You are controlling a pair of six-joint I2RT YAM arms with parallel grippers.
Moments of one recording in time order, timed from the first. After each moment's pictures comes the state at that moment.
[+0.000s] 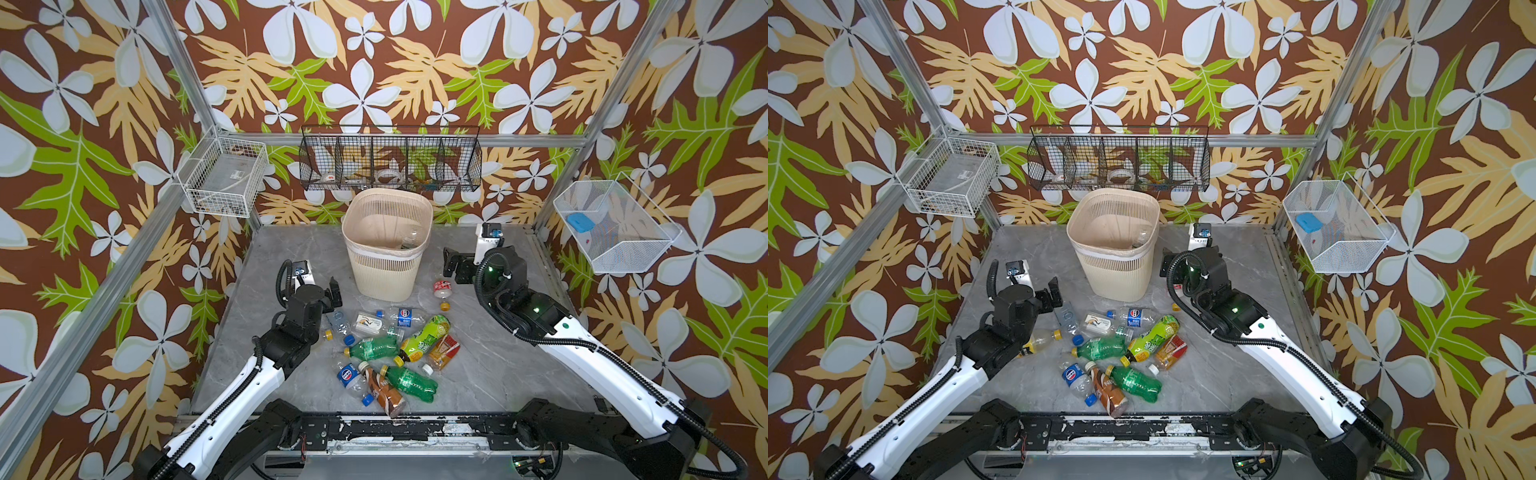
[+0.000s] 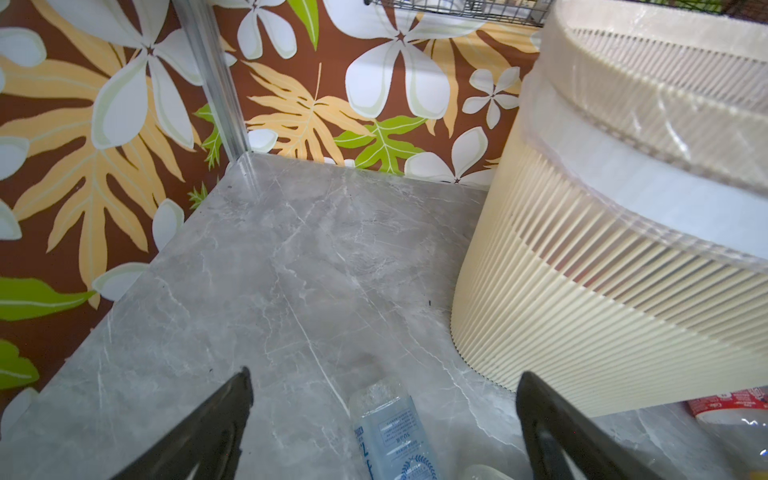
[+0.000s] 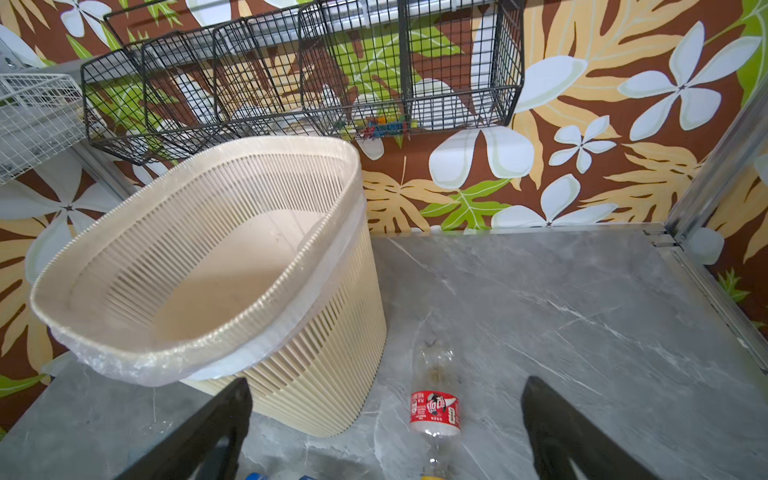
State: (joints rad) left arm -0.46 0.87 0.71 -0.27 -0.55 -0.41; right arm 0.62 1.17 1.14 -0.28 0.41 0.32
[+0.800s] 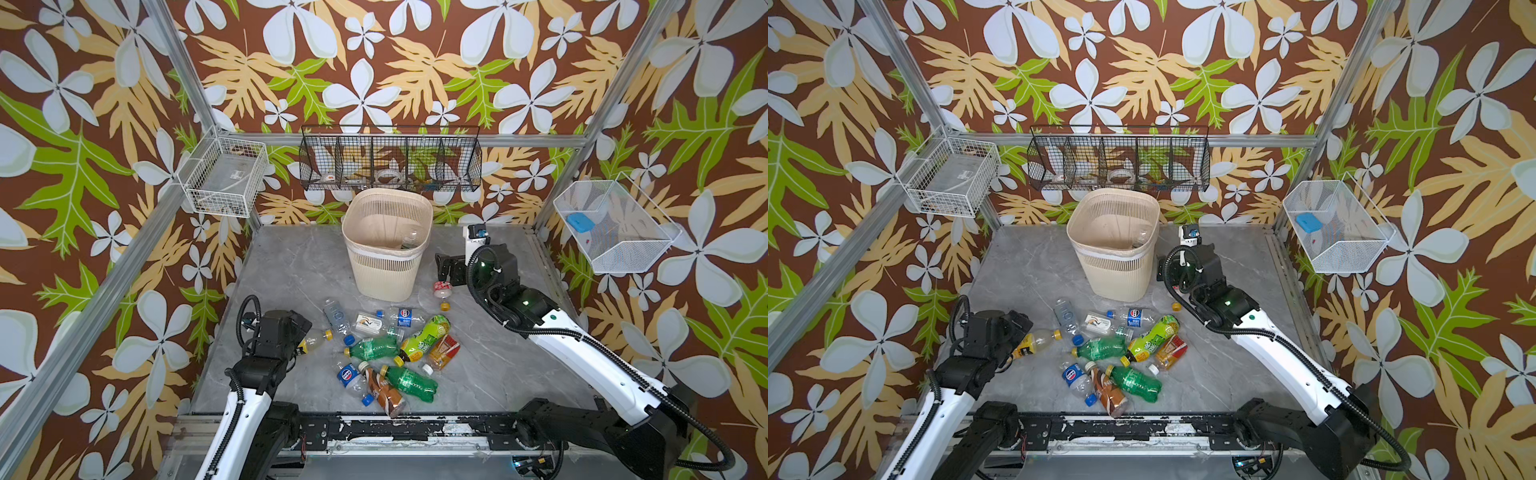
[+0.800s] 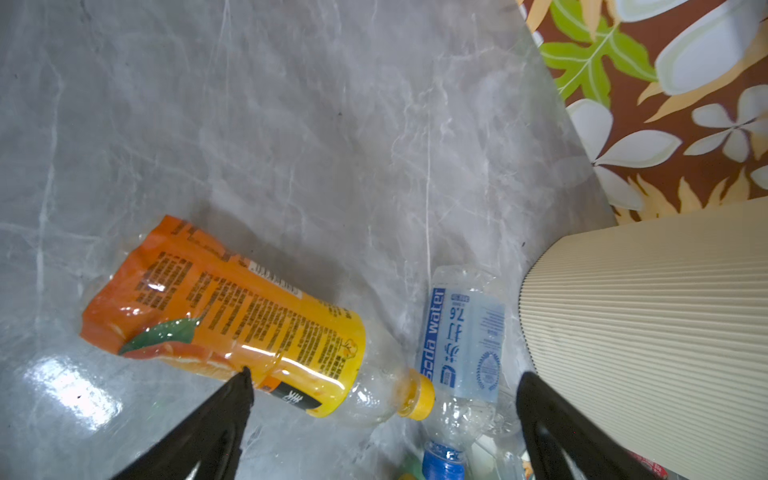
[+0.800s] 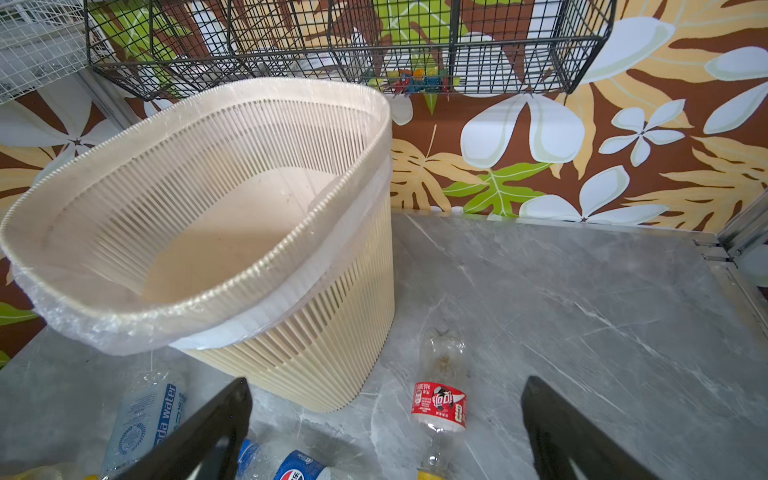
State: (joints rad) left arm -0.08 0.65 0.54 -0.71 -0.20 -1.04; right arm 0.56 1.20 1.09 -0.24 0.26 0.24
